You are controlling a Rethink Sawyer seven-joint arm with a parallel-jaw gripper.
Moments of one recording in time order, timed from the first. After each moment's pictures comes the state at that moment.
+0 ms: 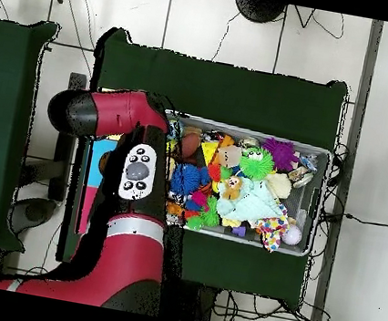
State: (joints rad) arm 0.12 -0.35 0.00 1.15 -0.12 0.69 2.36
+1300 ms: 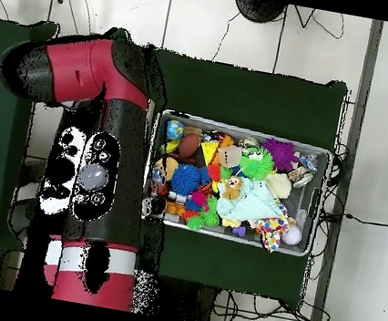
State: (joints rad) arm 0.19 -0.45 -0.08 0.91 -0.17 0.94 2.36
